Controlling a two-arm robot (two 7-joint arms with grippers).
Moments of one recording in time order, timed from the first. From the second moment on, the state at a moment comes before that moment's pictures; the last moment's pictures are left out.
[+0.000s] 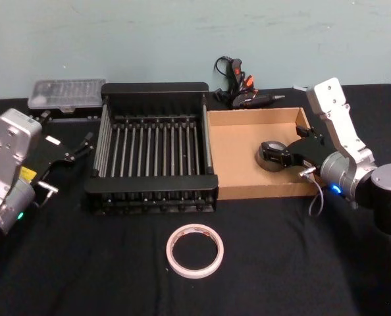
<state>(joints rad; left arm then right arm) -0.20 0.60 0.45 -1.41 -0.25 -0.12 0.03 0.32 0.29 -0.27 -1.30 0.10 0.32 0.26</state>
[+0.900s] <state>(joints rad) -0.20 0.60 0.45 -1.41 -0.25 -0.12 0.03 0.17 0.34 -0.21 -1.59 0.16 0.42 0.31</state>
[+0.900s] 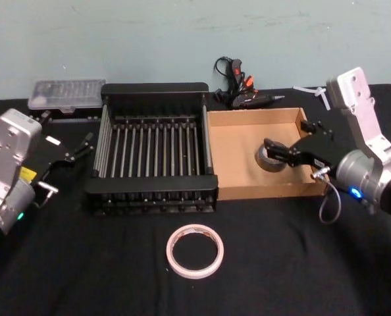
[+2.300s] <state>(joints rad) -0.20 0.60 0.45 -1.41 -0.25 -0.12 0.03 0.07 0.39 -0.37 -1.79 0.19 0.72 0.37</state>
